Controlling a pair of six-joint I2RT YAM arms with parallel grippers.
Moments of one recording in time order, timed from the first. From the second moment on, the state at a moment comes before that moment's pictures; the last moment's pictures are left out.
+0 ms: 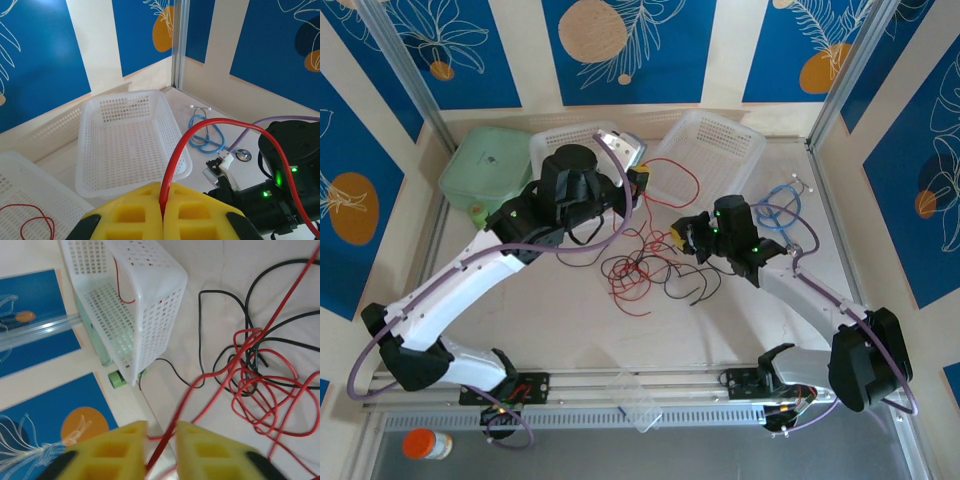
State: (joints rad) left arm -0.87 1.37 1.61 -0.50 -0.09 -0.04; right arm 0.45 1.22 0.78 -0.14 -0.37 1.51
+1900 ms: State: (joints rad) left arm -0.74 1.35 1.79 -0.14 -0.55 0.47; right arm 0.28 0.96 0.47 -0.46 0.13 1.16
